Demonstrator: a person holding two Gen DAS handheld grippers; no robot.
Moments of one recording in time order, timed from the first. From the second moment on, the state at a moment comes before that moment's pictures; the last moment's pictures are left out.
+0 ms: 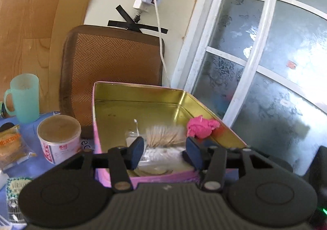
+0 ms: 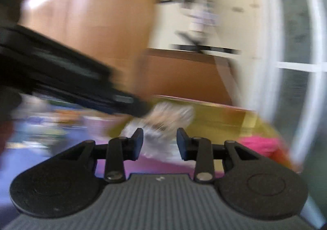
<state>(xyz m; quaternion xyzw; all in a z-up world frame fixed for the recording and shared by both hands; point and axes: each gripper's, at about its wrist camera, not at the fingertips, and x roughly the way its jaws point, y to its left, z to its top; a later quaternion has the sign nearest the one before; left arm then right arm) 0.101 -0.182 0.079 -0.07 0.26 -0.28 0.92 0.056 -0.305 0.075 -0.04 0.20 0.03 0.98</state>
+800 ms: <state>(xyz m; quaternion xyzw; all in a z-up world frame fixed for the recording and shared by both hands) -0.025 0.096 -0.001 -0.20 0.25 0.03 0.95 0.067 -0.173 0.077 0.06 0.29 0.29 0.91</state>
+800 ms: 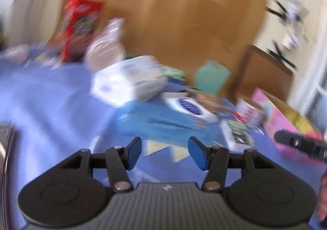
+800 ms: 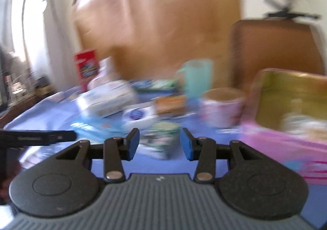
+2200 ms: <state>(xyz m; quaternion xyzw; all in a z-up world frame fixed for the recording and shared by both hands) -0.014 0.070 -0.010 -0.24 0.27 -0.07 0.93 0.030 -0.065 0.048 -0.08 0.33 0.41 0.85</state>
